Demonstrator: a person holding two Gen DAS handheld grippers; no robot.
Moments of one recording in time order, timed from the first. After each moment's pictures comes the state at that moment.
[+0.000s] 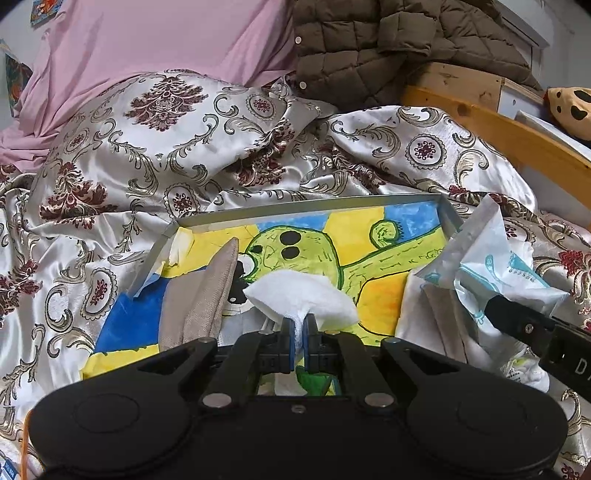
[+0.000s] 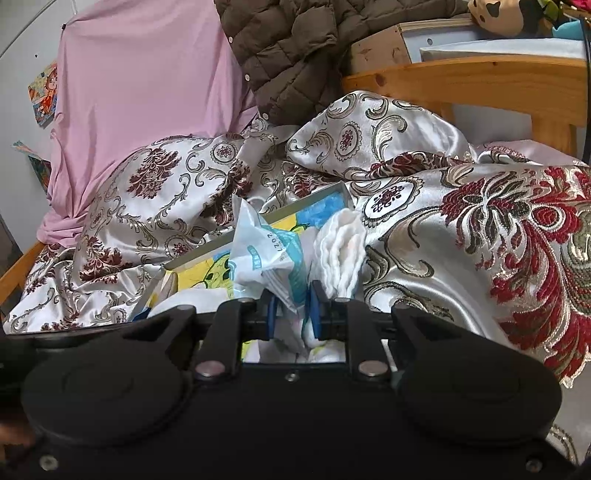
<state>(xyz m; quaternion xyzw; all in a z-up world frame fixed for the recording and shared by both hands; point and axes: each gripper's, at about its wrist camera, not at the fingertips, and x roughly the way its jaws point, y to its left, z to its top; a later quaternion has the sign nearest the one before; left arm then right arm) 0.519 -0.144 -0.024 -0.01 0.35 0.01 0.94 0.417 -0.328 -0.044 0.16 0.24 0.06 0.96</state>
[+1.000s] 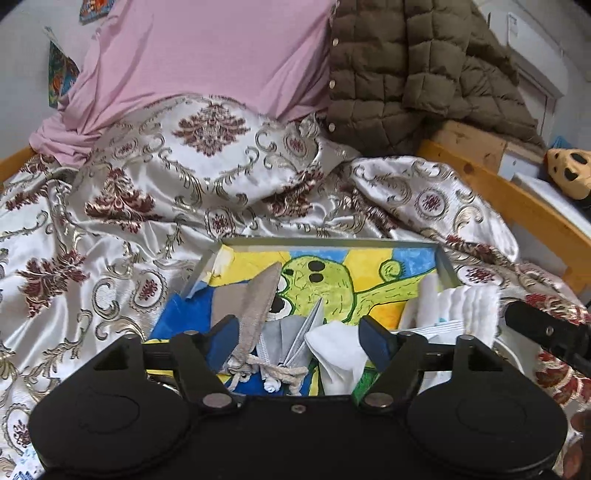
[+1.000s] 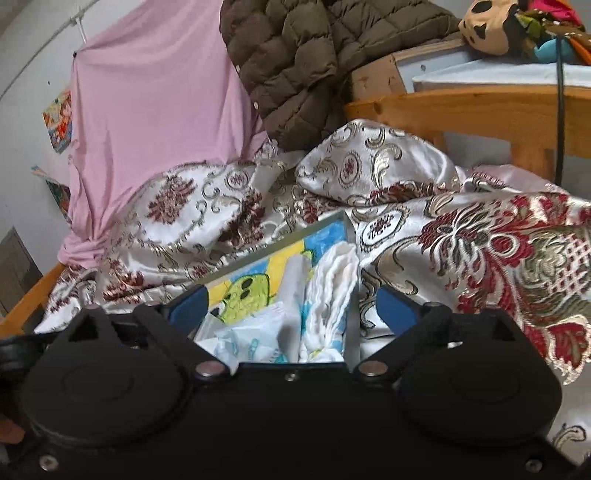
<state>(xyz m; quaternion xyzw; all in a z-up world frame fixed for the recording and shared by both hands) 0.445 -0.113 0.031 -0.06 0.30 0.04 0.95 0.373 -0.353 -0.011 0.19 0.20 0.08 0.96</state>
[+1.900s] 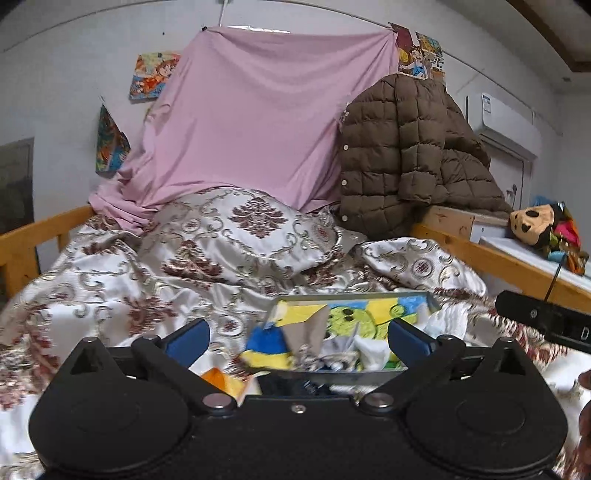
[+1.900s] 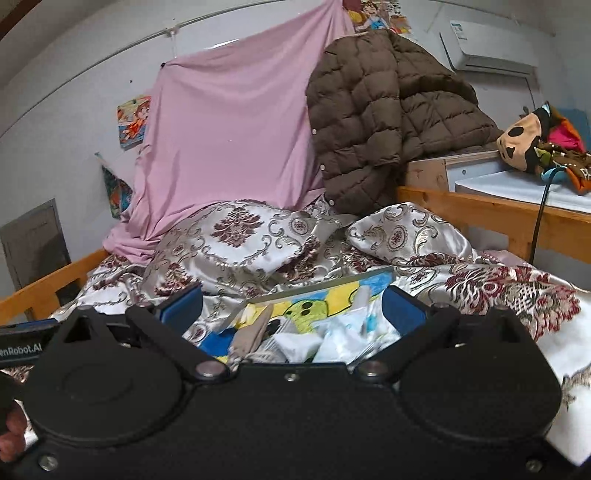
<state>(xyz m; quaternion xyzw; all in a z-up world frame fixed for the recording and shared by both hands) 0.225 -0.052 0.063 -0.04 0.15 0.05 0.99 0.207 -0.285 0.041 0.08 0.09 0.11 0.99</state>
